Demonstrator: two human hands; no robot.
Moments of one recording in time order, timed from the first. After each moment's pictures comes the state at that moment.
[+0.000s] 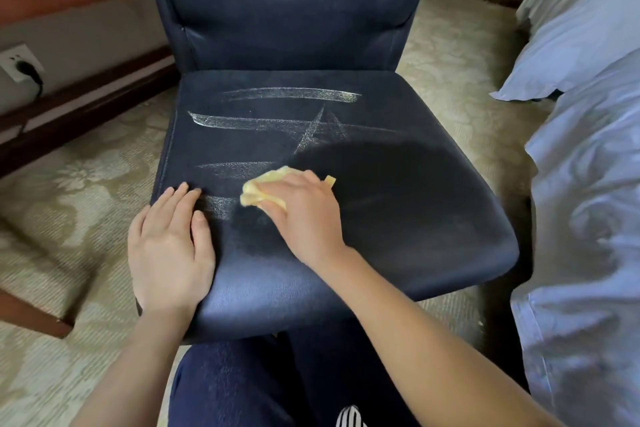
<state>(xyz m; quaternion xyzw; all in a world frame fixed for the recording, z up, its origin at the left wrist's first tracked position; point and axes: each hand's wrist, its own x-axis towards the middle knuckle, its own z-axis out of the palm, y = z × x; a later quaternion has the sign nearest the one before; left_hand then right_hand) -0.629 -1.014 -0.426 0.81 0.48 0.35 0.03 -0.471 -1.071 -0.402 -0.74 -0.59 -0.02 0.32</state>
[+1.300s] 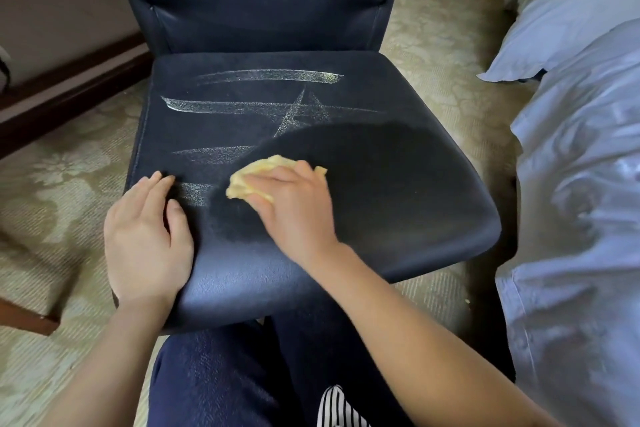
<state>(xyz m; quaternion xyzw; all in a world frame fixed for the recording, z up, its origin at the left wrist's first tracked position) -0.627 -1.010 -0.432 0.81 0.46 0.36 0.07 -0.470 -1.091 -0.402 -0.77 -0.59 -0.05 0.25</state>
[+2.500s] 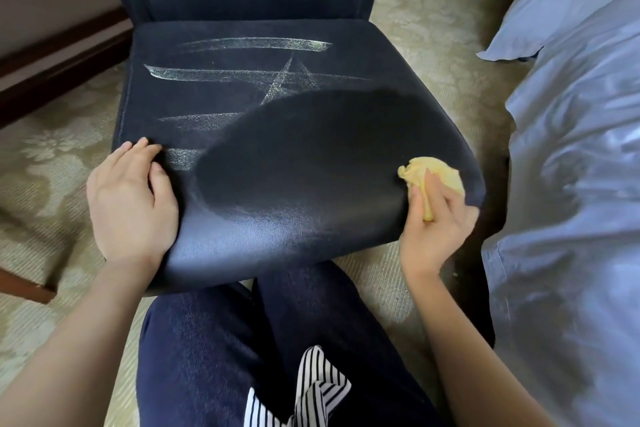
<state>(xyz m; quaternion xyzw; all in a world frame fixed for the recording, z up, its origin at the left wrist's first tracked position) -0.625 -1.018 -0.431 0.81 0.47 0.36 0.05 -0.381 -1.222 -0.473 -0.81 -0.24 -0.29 0.46</state>
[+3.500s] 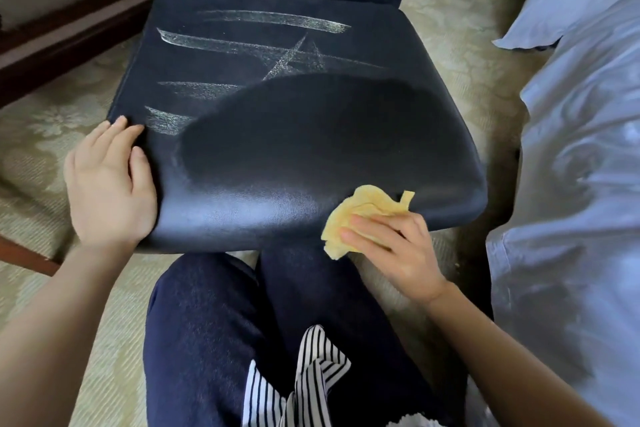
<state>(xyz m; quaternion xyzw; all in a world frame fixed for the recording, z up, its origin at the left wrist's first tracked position) -0.656 -1.002 -0.443 0.82 0.45 0.34 0.03 -0.394 -1.248 -0.499 -0.58 -0.68 -0.33 0.30</state>
